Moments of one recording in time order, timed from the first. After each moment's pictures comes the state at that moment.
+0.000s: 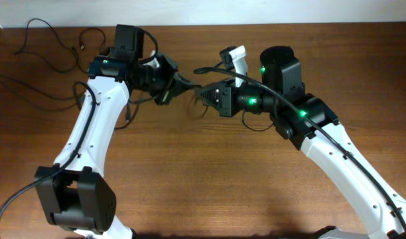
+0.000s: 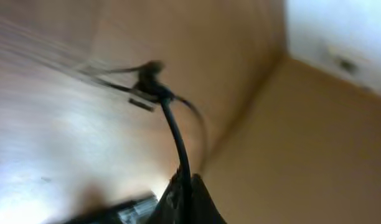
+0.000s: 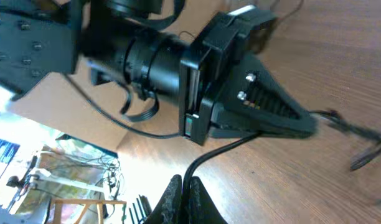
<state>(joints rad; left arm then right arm) -0.13 1.78 1.62 -0.92 0.77 -1.01 0.47 1.47 1.32 -0.31 -0.75 0.46</state>
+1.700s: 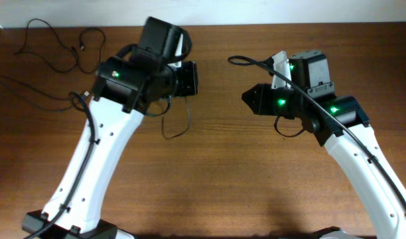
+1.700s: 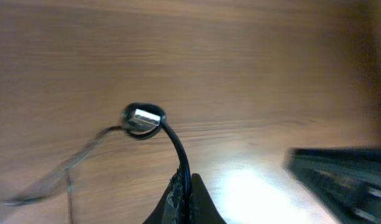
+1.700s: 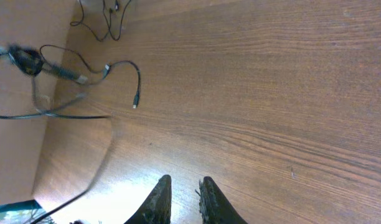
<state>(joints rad) -0.39 1.64 1.91 -1.20 0.16 -0.41 0.30 1.42 1.33 -0.72 -0.44 0.44</state>
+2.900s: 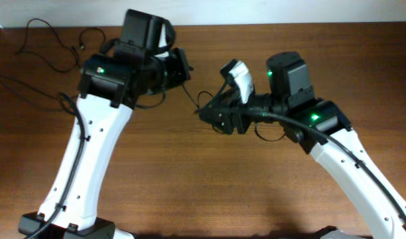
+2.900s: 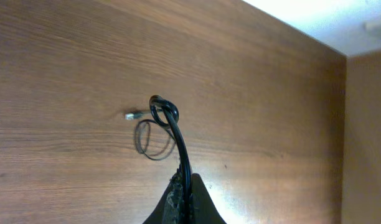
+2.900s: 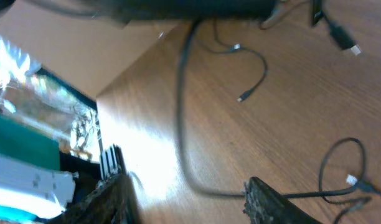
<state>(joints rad) -0.31 1.63 1.91 -1.15 0.21 -0.63 0.46 1.42 1.33 -0.55 -0.81 0.04</state>
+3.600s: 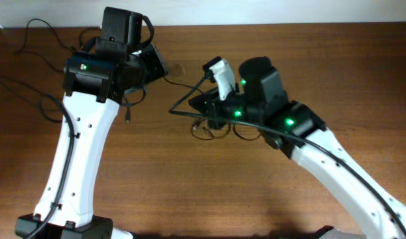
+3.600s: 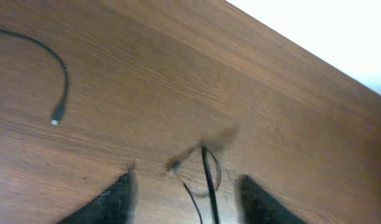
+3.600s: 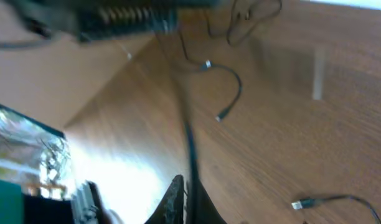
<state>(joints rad) -0.23 1.63 1.91 -1.20 -0.01 -0.64 0.58 1.46 1.33 -0.39 -0.53 0.27</state>
